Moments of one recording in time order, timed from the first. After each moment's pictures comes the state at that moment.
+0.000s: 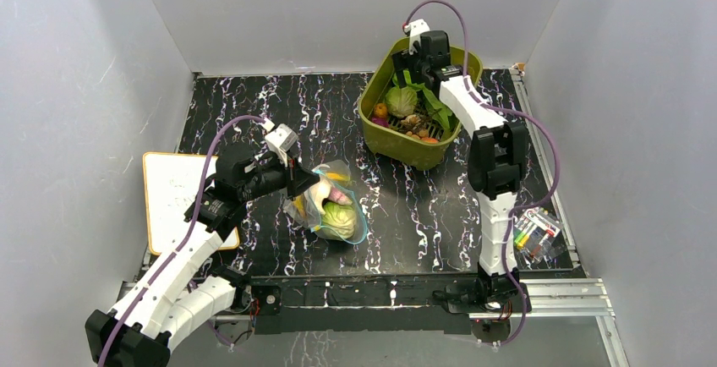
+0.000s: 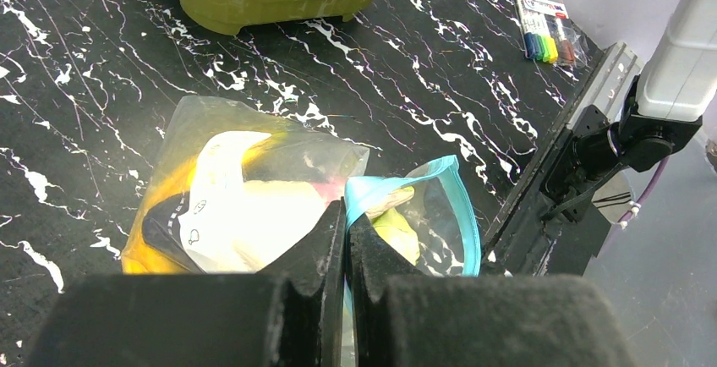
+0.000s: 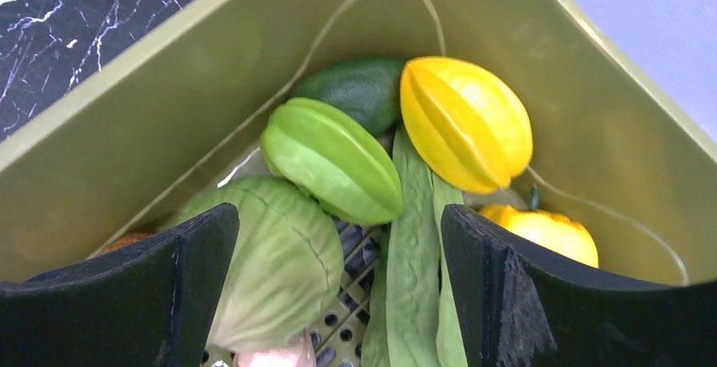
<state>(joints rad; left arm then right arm) -0.43 0.84 0.74 -0.29 0.52 -0.16 0.24 2.18 1.97 -0.29 0.01 -0.17</state>
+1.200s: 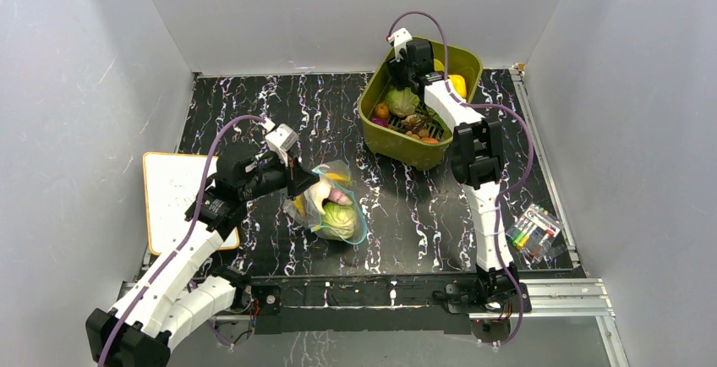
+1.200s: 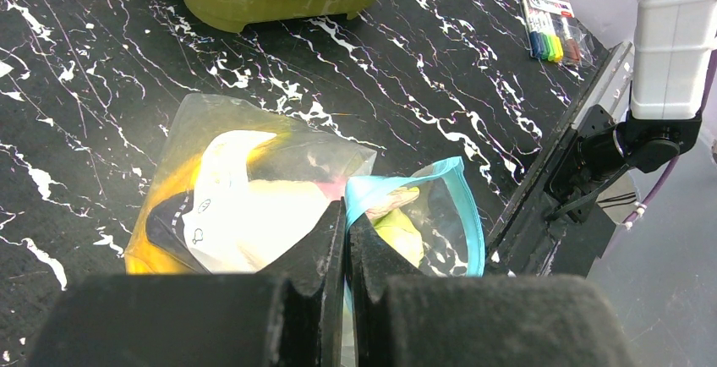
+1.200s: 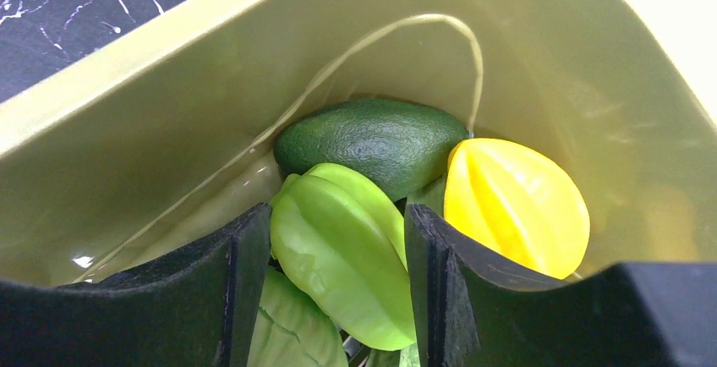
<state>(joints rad) -0.43 0.85 0.74 -0.29 0.51 -0.16 0.26 2.45 2.18 -0.21 0.04 -0.32</state>
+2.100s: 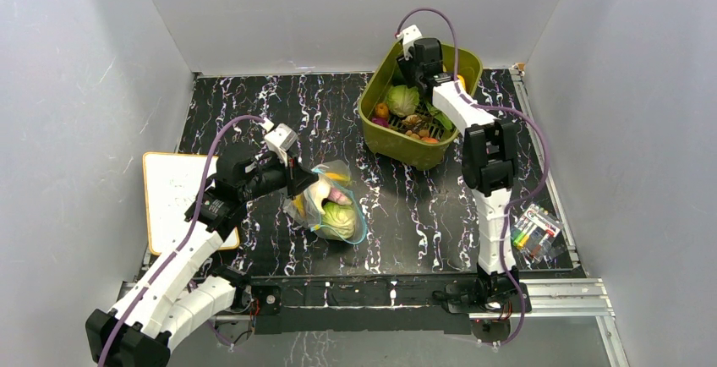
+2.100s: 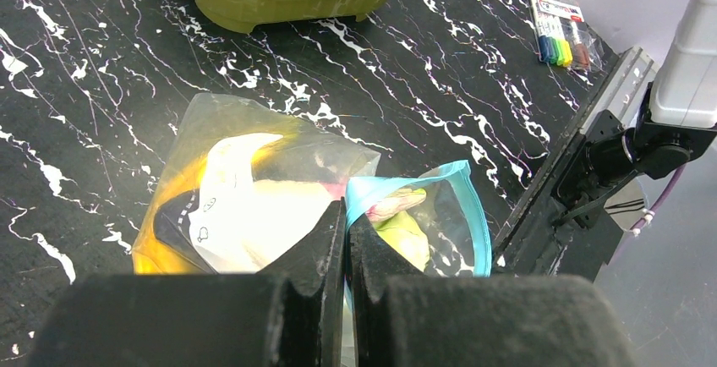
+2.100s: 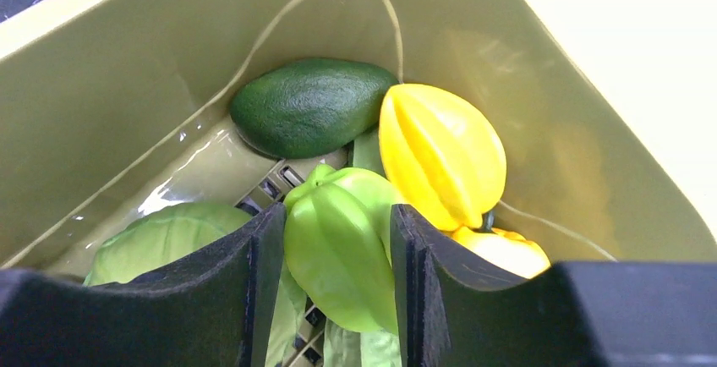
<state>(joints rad) -0.43 0.85 0.74 -0.29 0.49 -0.16 0.25 2.29 1.99 -0.15 0.13 -0.33</state>
